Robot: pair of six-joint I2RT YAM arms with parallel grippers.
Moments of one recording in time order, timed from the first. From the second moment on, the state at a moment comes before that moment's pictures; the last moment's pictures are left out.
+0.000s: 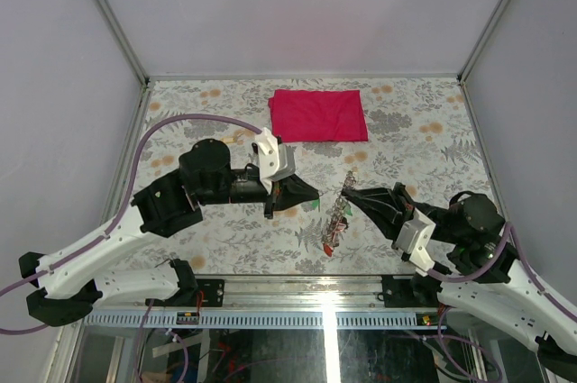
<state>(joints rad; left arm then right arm) -1.04 1.02 1.25 -0.36 0.42 0.04 0.90 0.47 0.73 -0.04 -0.48 -0.74</state>
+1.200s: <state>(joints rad) -1.04 0.96 1.26 -0.24 0.47 0.01 0.90 0.62 0.82 0.18 -0.52 -0.44</state>
